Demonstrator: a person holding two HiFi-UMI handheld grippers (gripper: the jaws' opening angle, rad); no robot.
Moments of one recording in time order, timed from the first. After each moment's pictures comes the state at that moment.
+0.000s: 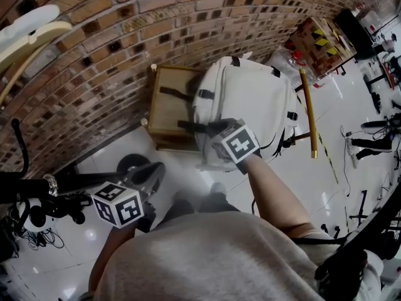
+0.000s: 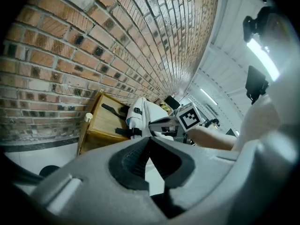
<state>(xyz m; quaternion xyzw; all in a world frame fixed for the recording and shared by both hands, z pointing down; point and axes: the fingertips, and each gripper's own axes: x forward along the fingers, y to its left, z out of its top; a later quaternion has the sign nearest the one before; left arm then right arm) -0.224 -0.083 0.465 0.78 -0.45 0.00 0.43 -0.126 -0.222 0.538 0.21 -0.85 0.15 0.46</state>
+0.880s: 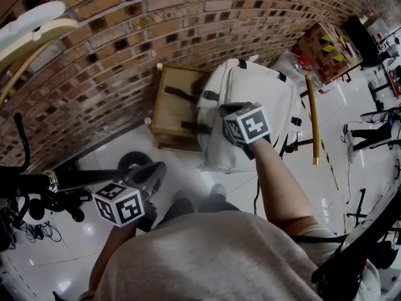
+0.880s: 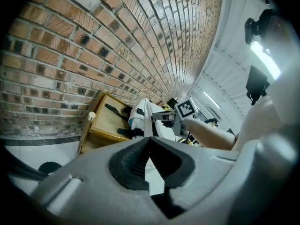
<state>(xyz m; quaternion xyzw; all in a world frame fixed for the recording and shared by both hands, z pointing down) -0.226 -0.086 0.467 0.77 -0.47 -0.01 0.44 -0.116 -0.293 0.516 0.26 -0.85 0.15 0.44</state>
